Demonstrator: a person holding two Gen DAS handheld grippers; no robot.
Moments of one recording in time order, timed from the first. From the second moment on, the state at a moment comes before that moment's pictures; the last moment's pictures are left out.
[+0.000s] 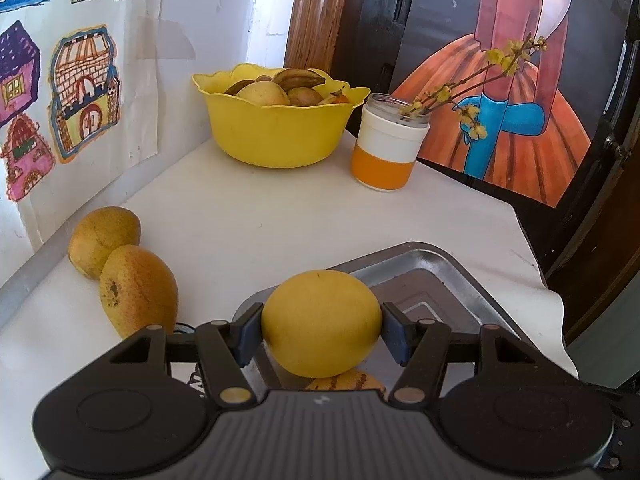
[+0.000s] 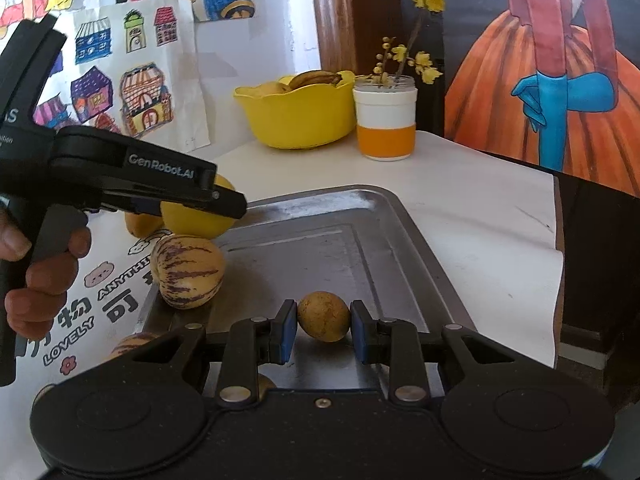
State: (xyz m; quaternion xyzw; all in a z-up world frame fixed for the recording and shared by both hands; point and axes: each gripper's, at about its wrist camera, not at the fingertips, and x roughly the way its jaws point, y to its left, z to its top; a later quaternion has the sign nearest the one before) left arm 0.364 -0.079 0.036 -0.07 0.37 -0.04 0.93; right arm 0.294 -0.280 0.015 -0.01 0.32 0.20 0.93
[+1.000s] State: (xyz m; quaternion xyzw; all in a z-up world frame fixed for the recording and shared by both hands) left arm 0.229 -0.037 0.117 -0.07 0.28 -0.05 0.96; right arm 0.140 -0.278 0.136 -0.03 0.26 0.22 0.94
